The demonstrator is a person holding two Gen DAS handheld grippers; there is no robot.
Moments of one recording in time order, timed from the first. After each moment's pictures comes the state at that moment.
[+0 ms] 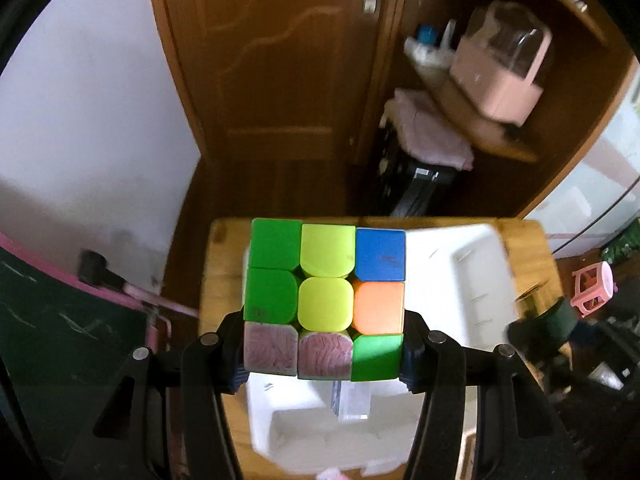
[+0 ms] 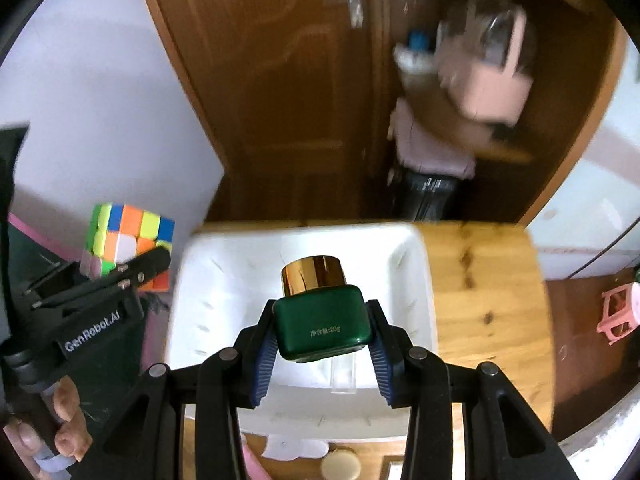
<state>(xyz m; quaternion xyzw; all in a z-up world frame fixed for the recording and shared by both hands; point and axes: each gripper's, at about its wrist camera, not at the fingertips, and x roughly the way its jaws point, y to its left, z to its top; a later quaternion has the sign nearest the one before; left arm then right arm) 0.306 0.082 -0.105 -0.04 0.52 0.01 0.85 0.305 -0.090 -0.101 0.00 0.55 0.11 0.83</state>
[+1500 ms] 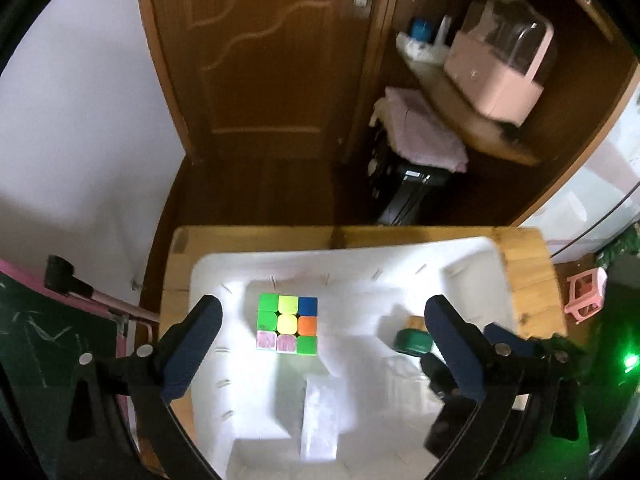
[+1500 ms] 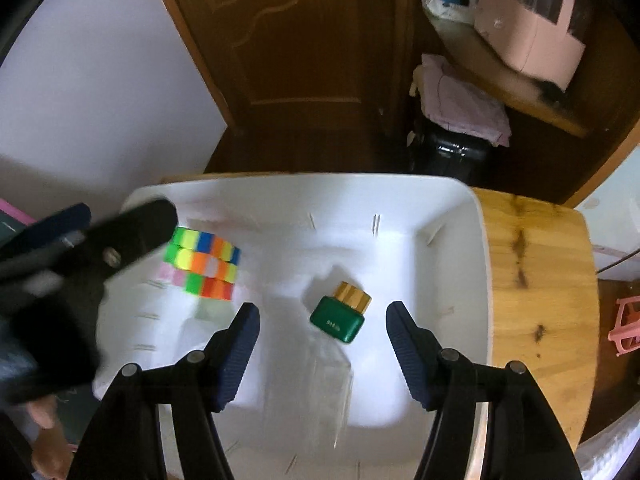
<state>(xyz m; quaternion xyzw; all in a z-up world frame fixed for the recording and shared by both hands) 0.329 0.054 -0.098 -0.05 0.51 0.00 0.86 0.328 -0.088 -0.153 -0.02 0.57 0.13 0.81</state>
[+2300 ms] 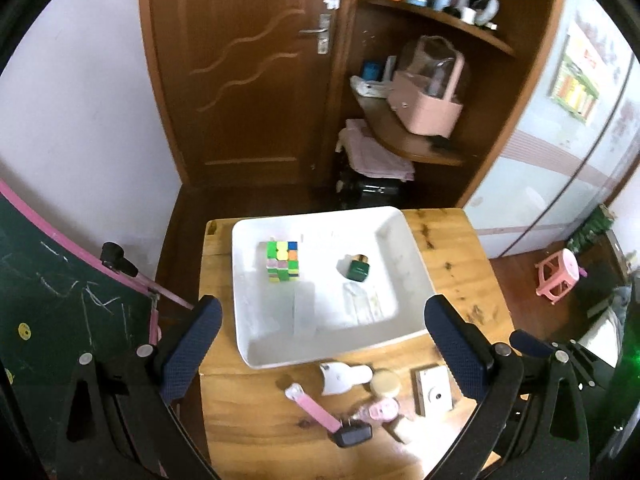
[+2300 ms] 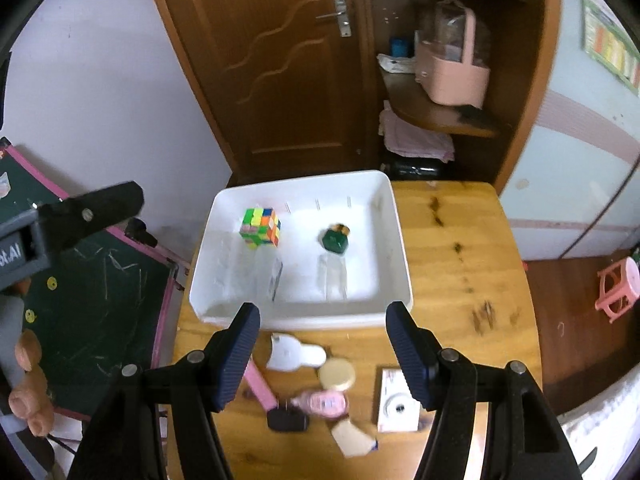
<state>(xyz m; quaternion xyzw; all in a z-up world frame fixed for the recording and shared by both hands) 0.156 0.044 0.029 -0.03 0.46 -0.05 0.89 0.128 -0.143 -0.014 0.02 0.50 0.09 0.86</state>
